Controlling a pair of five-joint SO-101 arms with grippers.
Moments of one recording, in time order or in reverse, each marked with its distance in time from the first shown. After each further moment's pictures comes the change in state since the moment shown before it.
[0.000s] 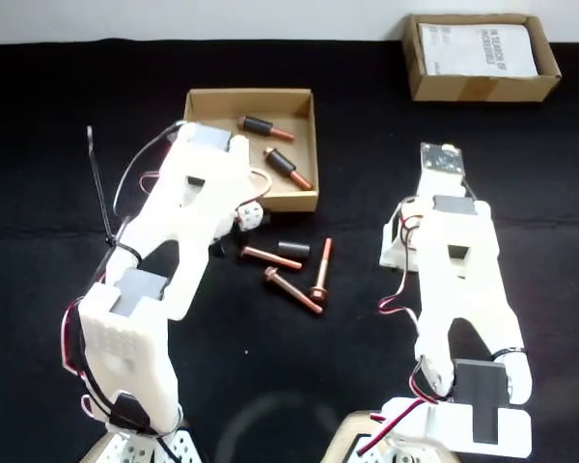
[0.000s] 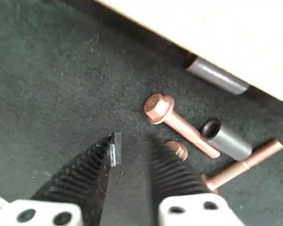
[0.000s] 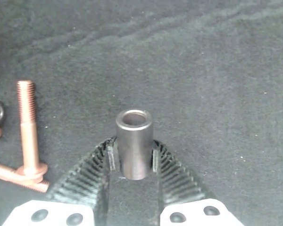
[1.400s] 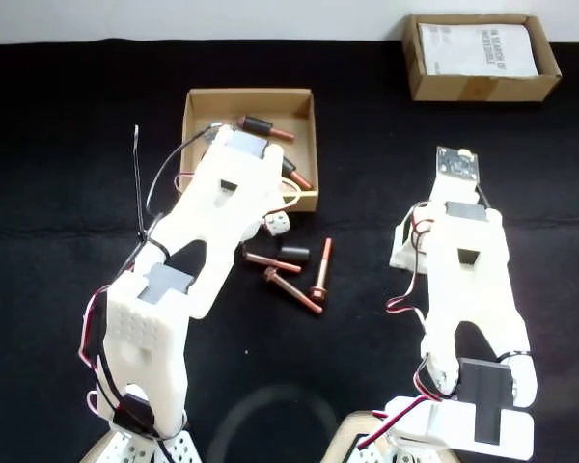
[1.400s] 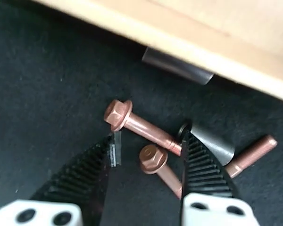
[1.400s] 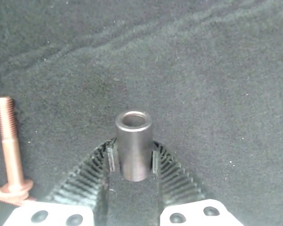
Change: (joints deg) left arm 6.7 7.4 -8.0 2.0 0.8; right arm 3.7 0.1 2.4 -3.7 0.4
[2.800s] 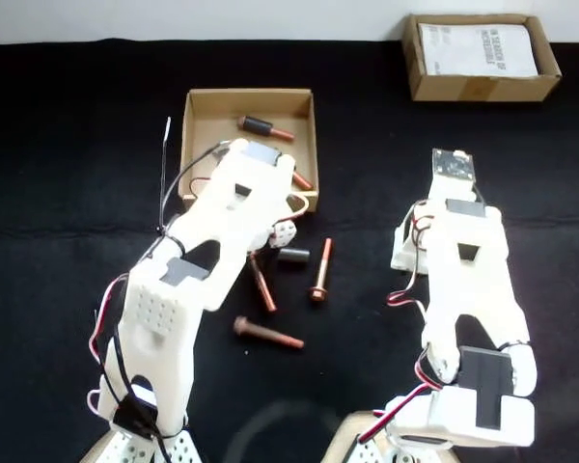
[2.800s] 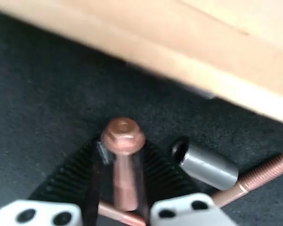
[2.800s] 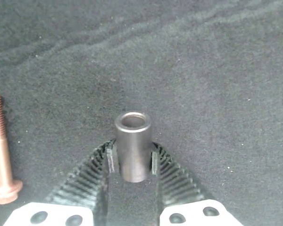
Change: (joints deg) left arm -0.2 10.8 -5.1 1.4 1.9; right arm 0.5 3.3 -1.4 0.0 2.2
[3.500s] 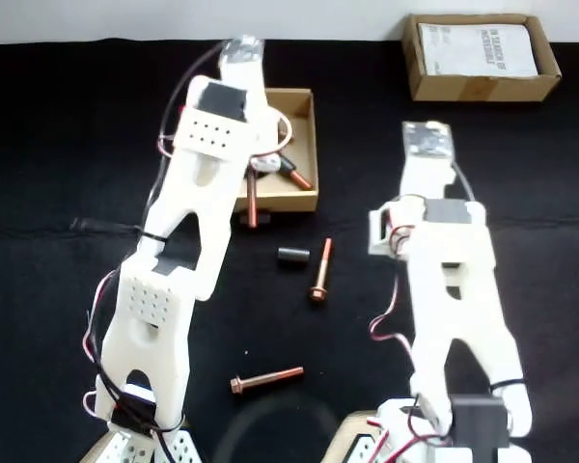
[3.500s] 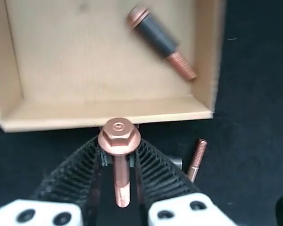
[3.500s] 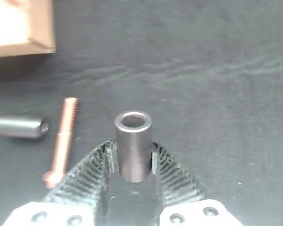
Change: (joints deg) left arm -4.0 0.6 -43.4 7.9 -32.4; right arm -9.8 -13.8 -0.4 2.3 0.0
